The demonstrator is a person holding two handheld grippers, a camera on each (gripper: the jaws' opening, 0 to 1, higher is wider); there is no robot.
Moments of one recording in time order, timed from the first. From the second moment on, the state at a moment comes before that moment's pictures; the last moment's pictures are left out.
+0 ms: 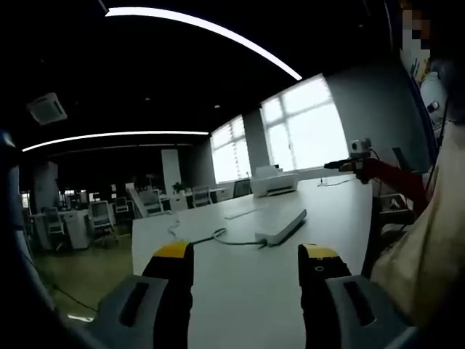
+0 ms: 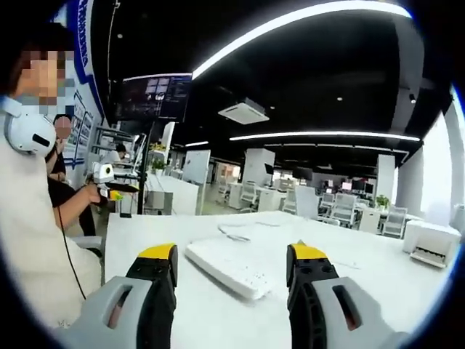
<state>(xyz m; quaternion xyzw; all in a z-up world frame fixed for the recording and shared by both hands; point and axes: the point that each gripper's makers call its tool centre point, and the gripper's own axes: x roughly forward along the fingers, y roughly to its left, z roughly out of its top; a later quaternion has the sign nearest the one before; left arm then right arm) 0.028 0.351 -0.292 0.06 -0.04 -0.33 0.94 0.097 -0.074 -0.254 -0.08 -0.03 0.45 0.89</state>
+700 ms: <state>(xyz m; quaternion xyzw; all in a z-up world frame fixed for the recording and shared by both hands) 0.028 0.342 -0.298 0.06 -0.03 -0.35 0.93 0.114 -0.068 -0.265 -0.08 -0.02 0.48 0.87</state>
